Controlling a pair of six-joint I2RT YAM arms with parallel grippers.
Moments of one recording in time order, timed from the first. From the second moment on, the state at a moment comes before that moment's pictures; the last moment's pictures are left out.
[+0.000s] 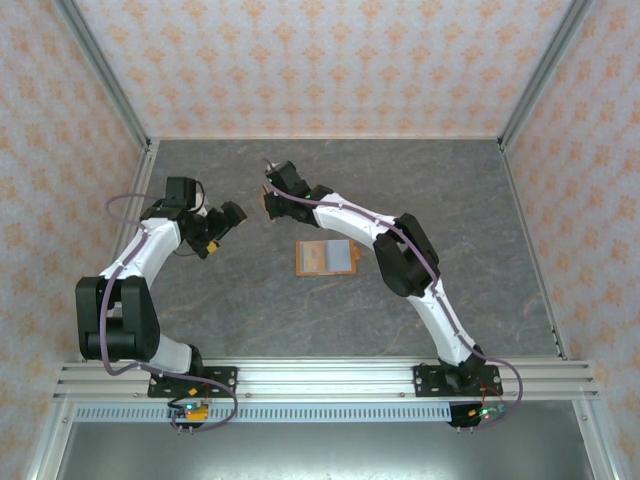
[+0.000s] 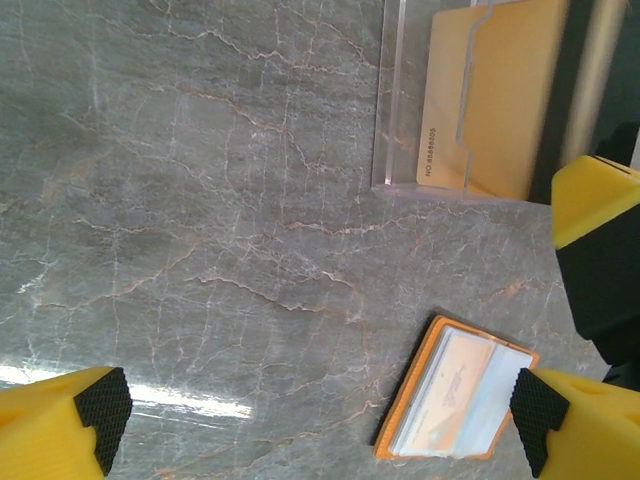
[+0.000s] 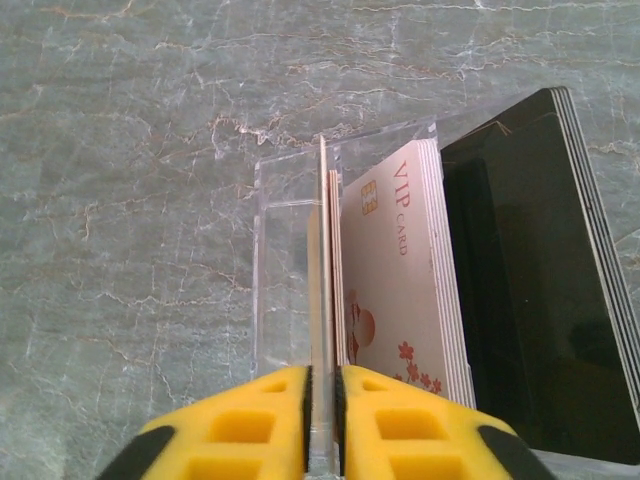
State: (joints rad) left arm 0.08 1.46 0.99 -0.63 0.39 -0.69; right arm 0.79 2.34 1.97 -0.38 0.06 0.34
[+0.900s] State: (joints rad) left arm 0.03 1.46 0.98 -0.62 0.43 -0.69; right arm 0.79 1.84 1.45 -0.72 0.18 0.66
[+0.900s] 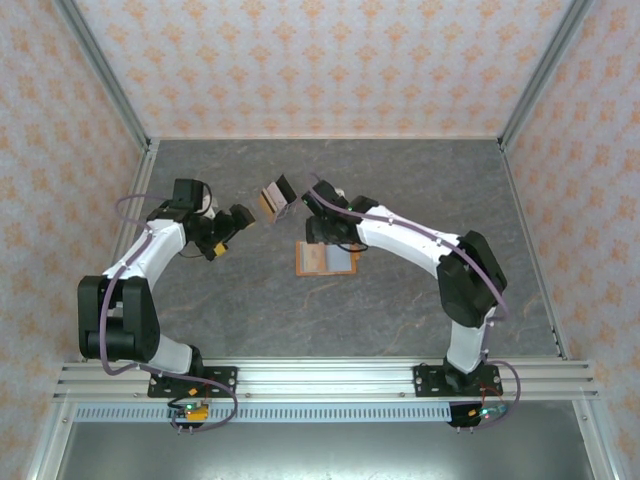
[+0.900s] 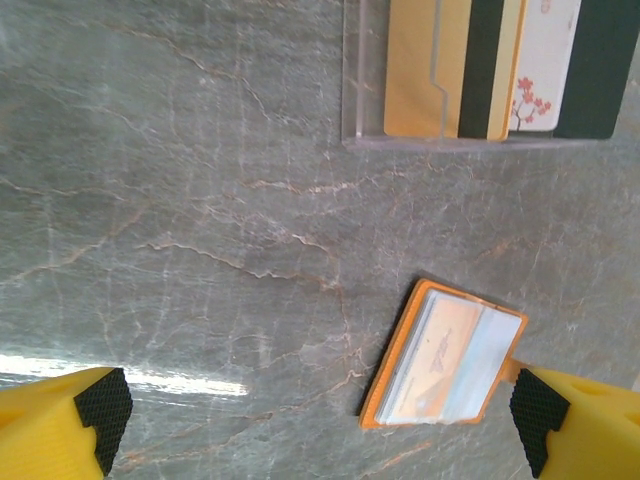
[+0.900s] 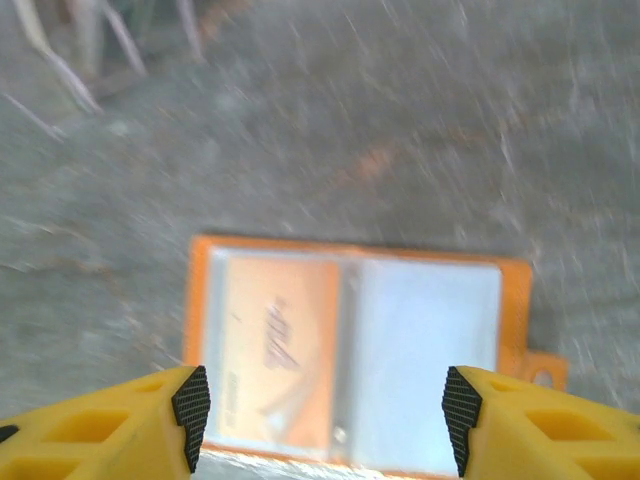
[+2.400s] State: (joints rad) left arm -0.36 1.66 0.96 -0.38 0.47 -0.84; right arm 0.72 2.02 1.43 -0.72 0.09 0.71
